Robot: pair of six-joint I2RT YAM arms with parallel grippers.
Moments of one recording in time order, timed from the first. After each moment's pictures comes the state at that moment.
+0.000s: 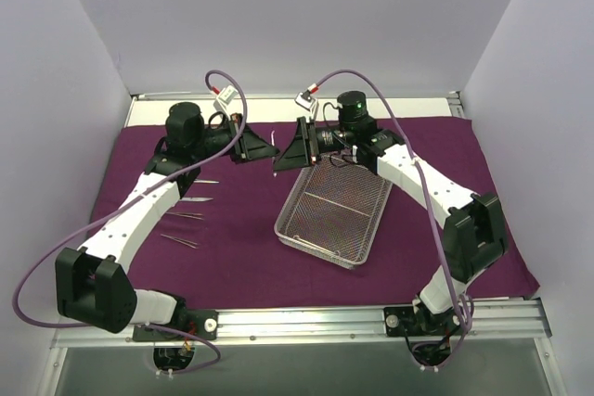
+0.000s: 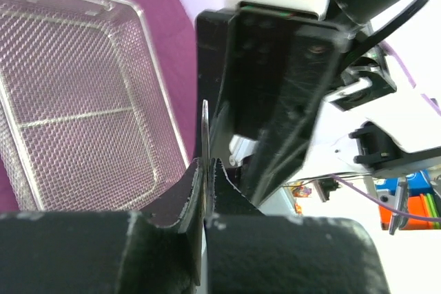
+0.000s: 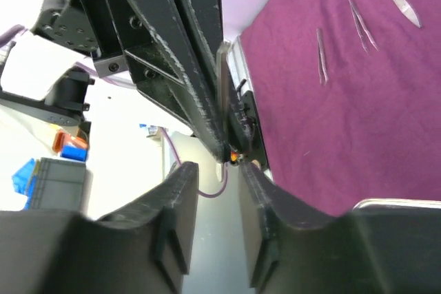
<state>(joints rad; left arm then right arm) -0.33 1.36 1.13 0.02 0.86 -0.85 0.53 1.65 1.34 -0.04 -1.08 0.72</state>
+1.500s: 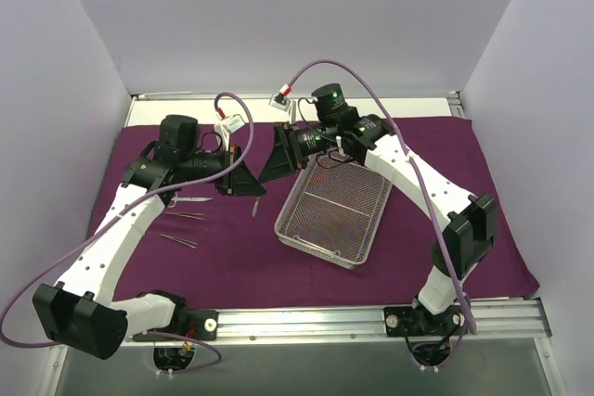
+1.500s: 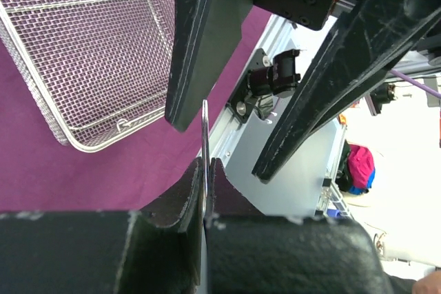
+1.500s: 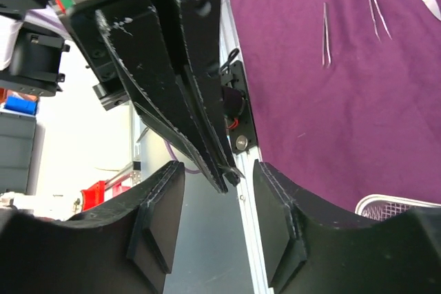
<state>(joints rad) -0.35 1.22 1.23 -0.69 0.91 -0.34 0.65 1.70 1.64 -0.51 -0.99 0.39</state>
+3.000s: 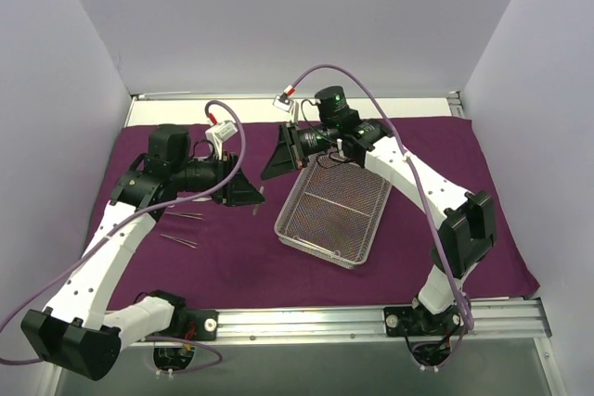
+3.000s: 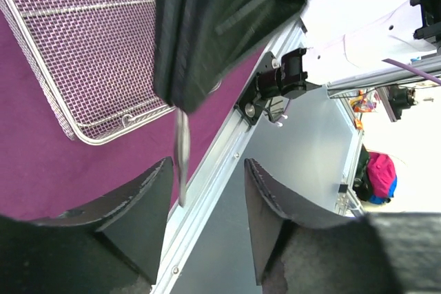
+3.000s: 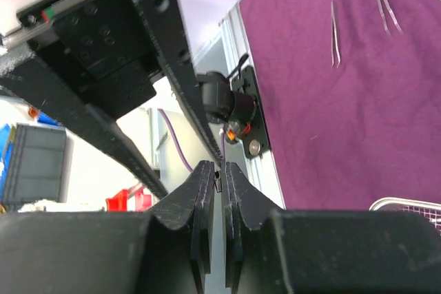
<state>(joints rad) -0.35 1.12 1.18 -0.70 0.87 -0.33 0.63 1.70 1.56 -0.38 -1.03 0.51</state>
